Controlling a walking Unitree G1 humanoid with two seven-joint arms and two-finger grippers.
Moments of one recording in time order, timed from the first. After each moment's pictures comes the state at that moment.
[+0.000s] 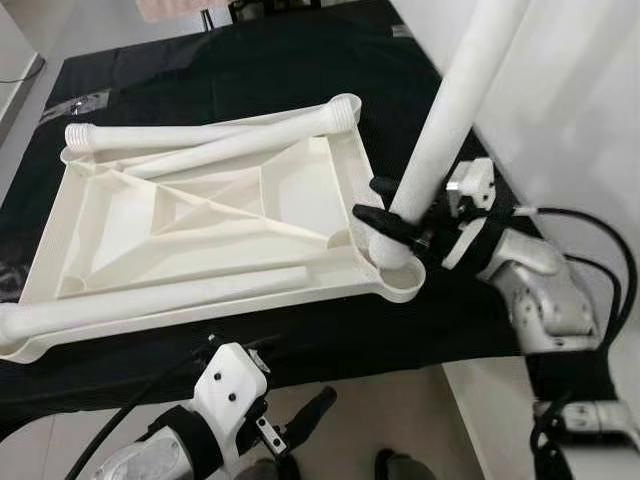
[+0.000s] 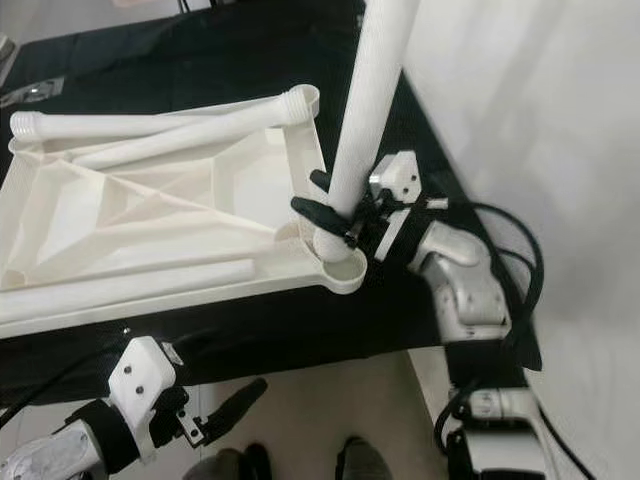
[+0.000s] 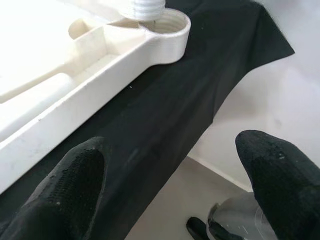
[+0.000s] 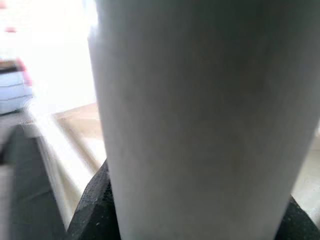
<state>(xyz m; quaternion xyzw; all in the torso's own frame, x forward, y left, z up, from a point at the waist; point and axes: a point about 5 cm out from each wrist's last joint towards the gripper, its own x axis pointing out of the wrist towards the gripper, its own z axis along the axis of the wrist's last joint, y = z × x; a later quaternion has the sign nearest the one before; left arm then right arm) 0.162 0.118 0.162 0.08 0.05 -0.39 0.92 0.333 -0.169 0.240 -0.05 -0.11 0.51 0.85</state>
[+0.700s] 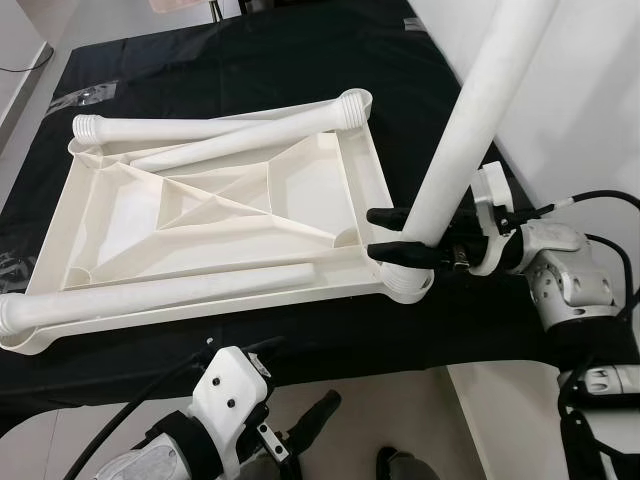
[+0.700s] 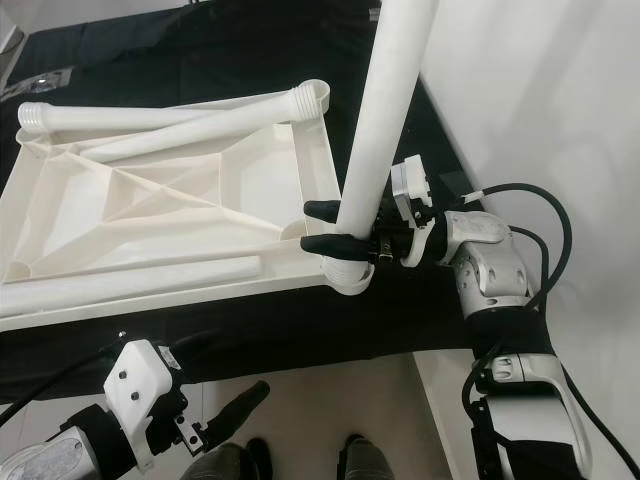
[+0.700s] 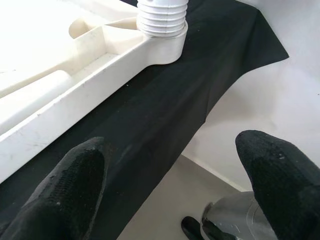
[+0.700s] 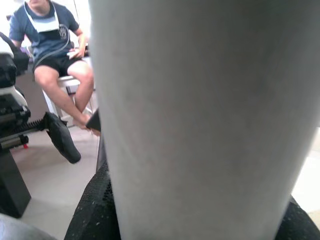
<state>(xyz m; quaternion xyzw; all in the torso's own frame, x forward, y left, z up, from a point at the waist) 0.155 0.116 0.163 0.07 0.06 -0.39 0.92 0.331 -0.181 0.236 -0.08 -0.07 0.65 0.75</state>
